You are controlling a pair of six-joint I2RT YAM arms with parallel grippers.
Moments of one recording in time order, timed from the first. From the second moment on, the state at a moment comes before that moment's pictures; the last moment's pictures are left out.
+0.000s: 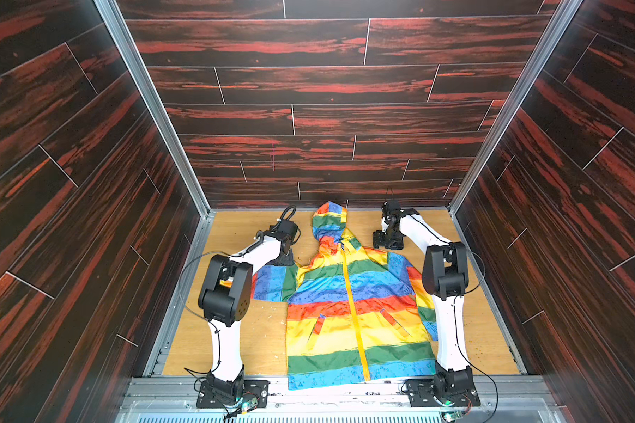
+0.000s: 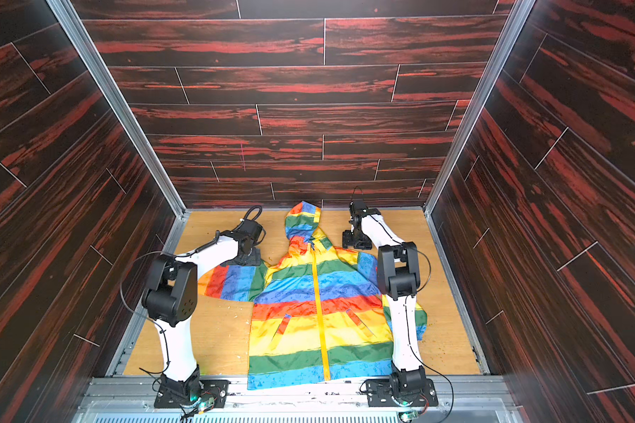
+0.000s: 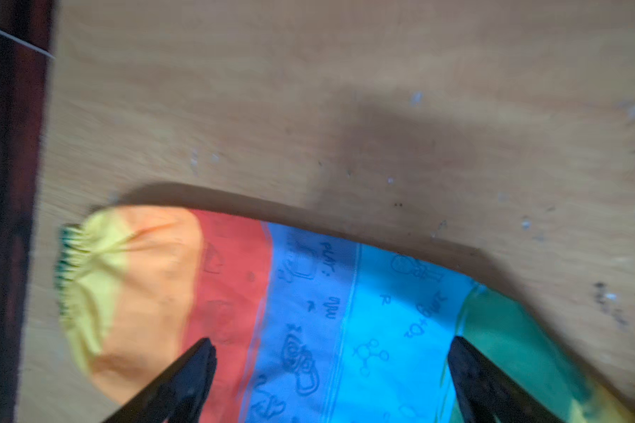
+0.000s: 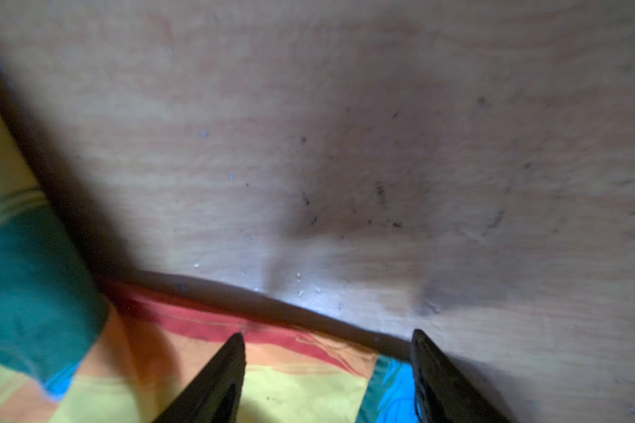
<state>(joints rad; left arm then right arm) -0.31 2.04 1.46 -0.73 -0.41 -0.42 0.23 2.39 2.03 -0.97 -0.01 0.20</state>
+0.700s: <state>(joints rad) -0.26 2.06 1.41 -0.77 -0.39 -0.51 0.22 2.34 1.92 -0.95 0.08 0.31</state>
